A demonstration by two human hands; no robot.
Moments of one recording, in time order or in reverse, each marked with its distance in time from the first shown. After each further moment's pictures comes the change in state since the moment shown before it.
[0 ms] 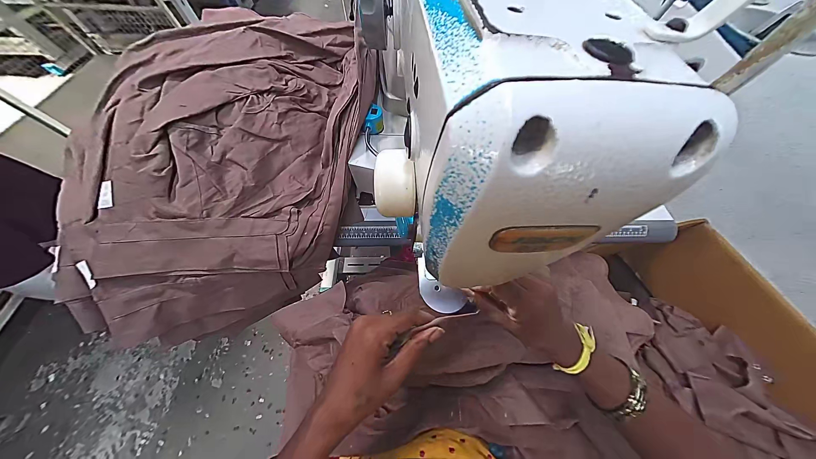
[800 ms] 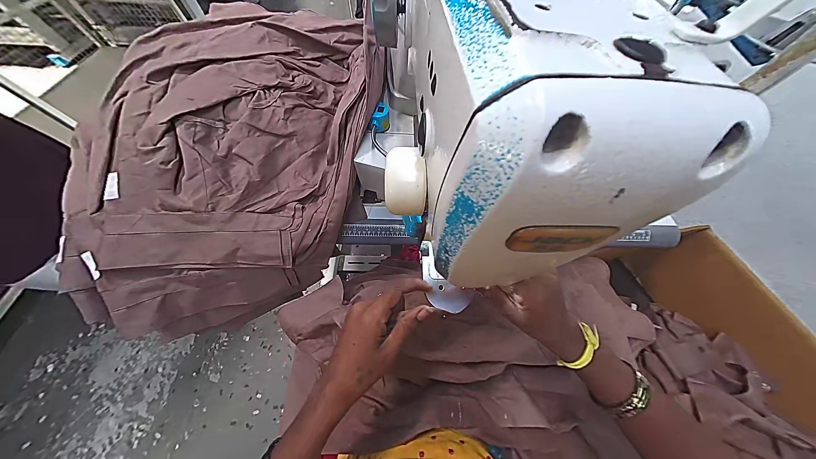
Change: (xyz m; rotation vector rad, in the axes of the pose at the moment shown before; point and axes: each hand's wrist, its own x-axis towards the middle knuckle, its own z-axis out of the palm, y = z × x) left_hand 0.003 -0.022 0.001 0.084 0.071 -0.013; right_hand -0.006 0.009 0.002 0.042 -0.002 0.052
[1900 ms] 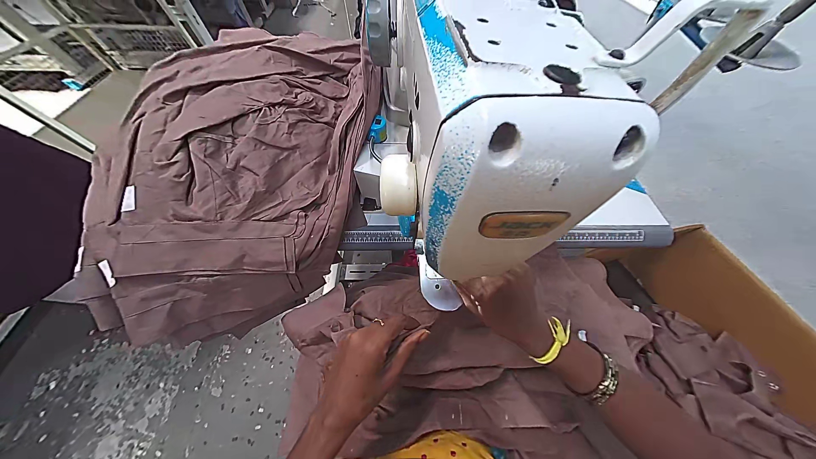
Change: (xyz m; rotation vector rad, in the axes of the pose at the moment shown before) left_hand -0.035 0.002 0.007 0.280 0.019 0.036; right_hand 0.018 -0.025 0.015 -0.304 0.003 -0.081
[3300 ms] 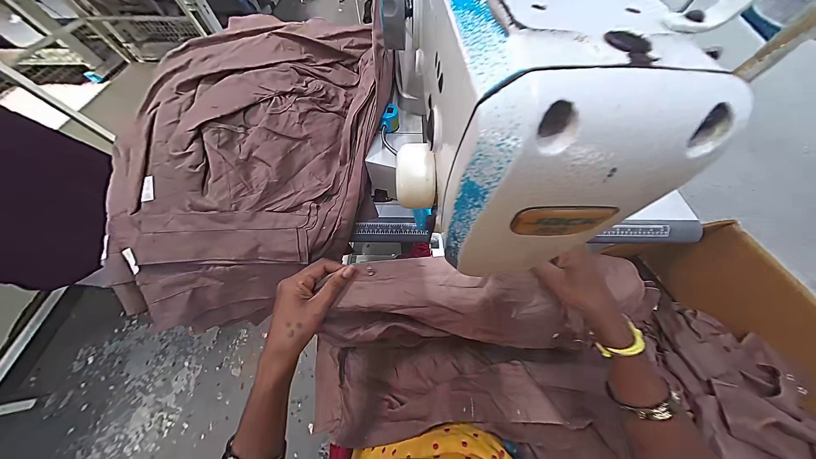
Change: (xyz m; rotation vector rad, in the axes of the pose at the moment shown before) left_hand 0.023 -0.069 -0.068 -0.212 0.120 -0.430; right_hand -0.041 0.064 -0.020 0.563 -0.275 0.699
